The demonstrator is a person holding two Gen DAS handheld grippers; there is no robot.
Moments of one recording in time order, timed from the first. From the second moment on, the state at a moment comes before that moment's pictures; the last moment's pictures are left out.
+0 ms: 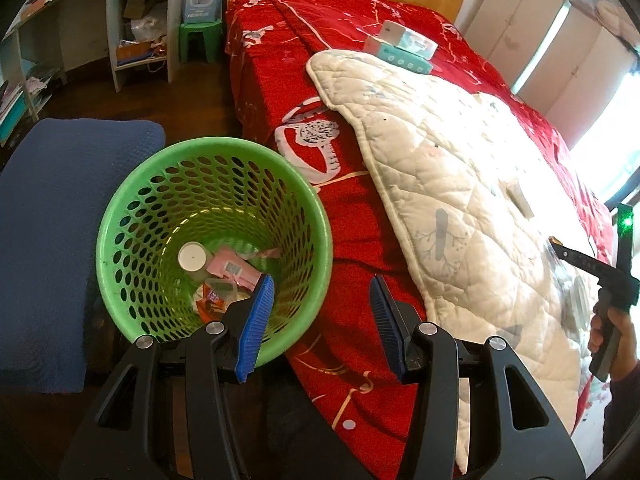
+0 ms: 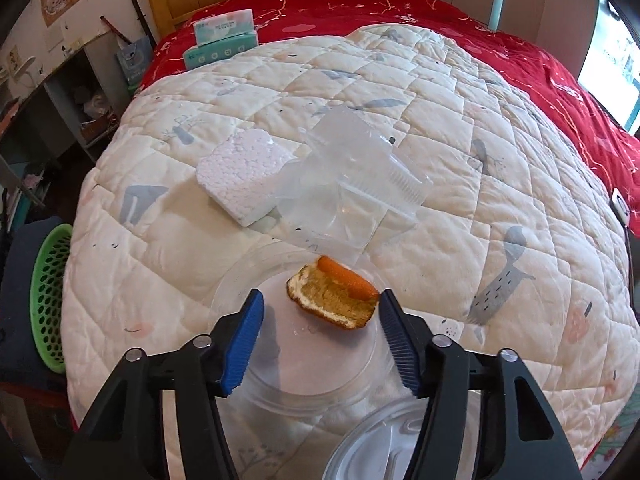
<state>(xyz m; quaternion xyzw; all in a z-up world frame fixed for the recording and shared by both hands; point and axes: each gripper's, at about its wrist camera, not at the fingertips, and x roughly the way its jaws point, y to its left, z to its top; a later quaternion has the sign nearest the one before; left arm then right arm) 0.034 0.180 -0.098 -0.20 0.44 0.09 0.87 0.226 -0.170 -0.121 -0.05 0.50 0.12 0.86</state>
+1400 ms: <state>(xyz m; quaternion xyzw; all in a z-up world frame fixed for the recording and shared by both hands) 0.206 -0.068 -0.099 -0.11 0.49 -0.17 0.85 0.135 -0.267 -0.066 0.03 0.44 0.11 0.89</state>
